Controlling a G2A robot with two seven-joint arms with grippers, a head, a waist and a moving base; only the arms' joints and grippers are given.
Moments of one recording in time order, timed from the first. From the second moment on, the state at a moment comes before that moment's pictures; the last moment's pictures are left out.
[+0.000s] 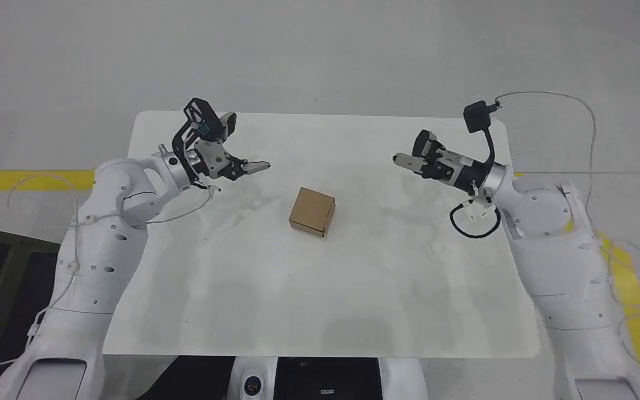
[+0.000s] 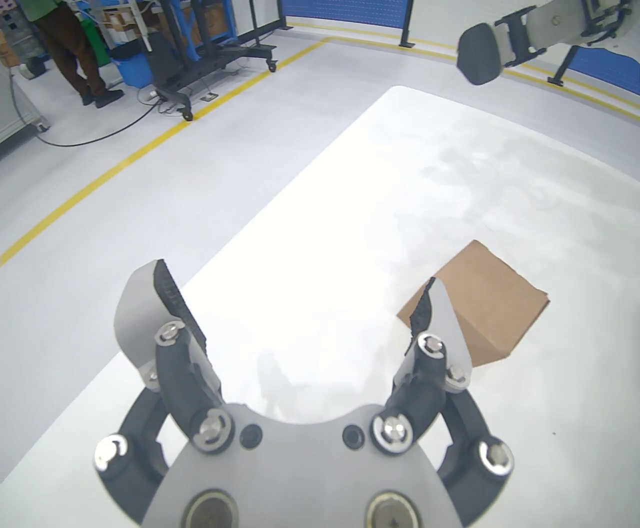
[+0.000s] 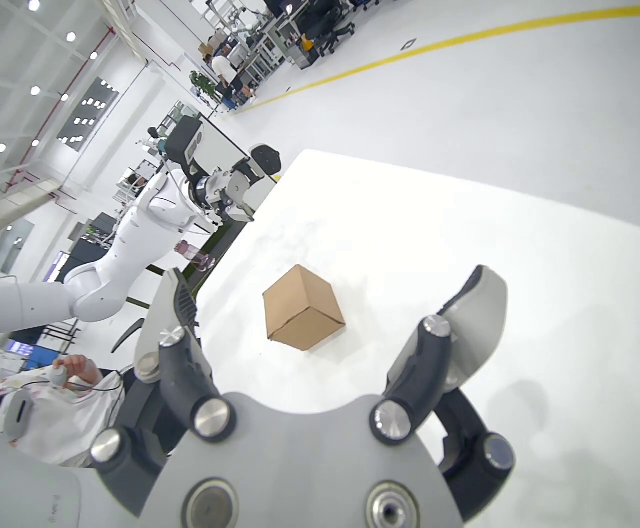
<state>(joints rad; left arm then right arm) 0.88 -1.00 -1.30 -1.37 1.05 -0.81 -0.20 -0.93 -1.10 1.35 -1.47 -0.16 -0.59 0.78</state>
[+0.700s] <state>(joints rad) 0.75 -0.97 -1.40 -1.27 1.00 -0.81 -0.35 -0.83 -1.06 1.48 -1.66 -0.36 -0.46 0.80</state>
